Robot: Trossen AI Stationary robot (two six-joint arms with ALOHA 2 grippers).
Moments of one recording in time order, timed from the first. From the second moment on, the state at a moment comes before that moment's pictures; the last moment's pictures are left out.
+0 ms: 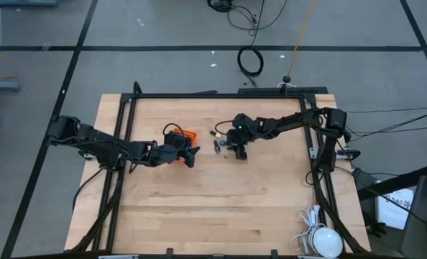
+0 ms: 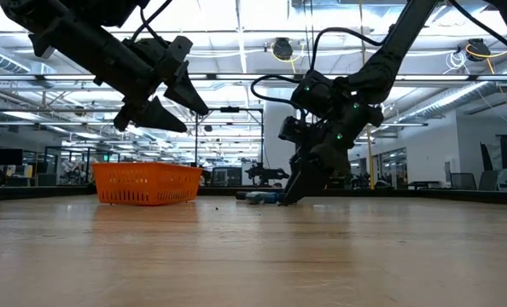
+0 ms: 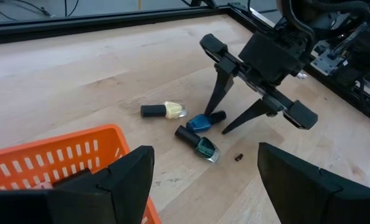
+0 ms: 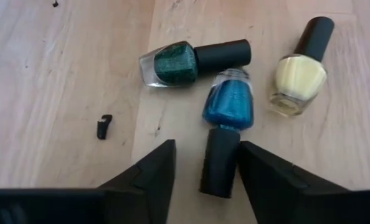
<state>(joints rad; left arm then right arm) -0.12 1.34 0.57 0.23 -0.60 -0.74 -0.34 1.85 0.87 0.05 -0.24 -0.35</state>
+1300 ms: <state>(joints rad) -0.11 1.56 0.57 0.48 -0.51 -0.84 0.13 1.66 0.82 0.22 0.57 -0.44</state>
